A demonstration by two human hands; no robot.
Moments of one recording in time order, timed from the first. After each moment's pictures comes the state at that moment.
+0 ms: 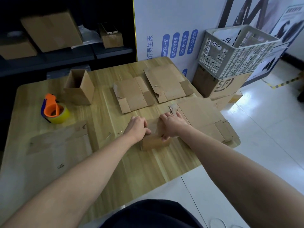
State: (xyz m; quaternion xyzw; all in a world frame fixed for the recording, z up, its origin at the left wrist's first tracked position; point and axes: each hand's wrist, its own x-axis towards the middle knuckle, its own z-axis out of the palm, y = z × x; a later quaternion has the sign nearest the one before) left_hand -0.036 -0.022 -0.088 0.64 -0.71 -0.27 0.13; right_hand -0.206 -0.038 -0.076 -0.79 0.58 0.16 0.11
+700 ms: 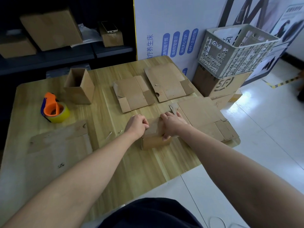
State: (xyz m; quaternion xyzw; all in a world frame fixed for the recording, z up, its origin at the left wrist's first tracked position) left_hand -0.037 -0.028 -0.090 0.67 -0.66 -0.31 0.18; right_hand -0.202 -0.038 -0.076 -0.78 0.60 0.16 0.13
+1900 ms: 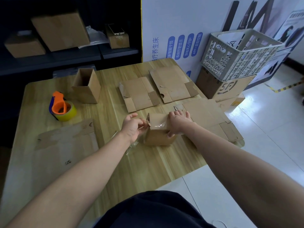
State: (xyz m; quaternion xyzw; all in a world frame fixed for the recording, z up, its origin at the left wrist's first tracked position) left_hand -0.008 -0.014 -0.080 0.53 -0.17 -0.66 0.50; right_hand -0.196 -0.035 -0.070 -0.74 0.64 0.16 0.13
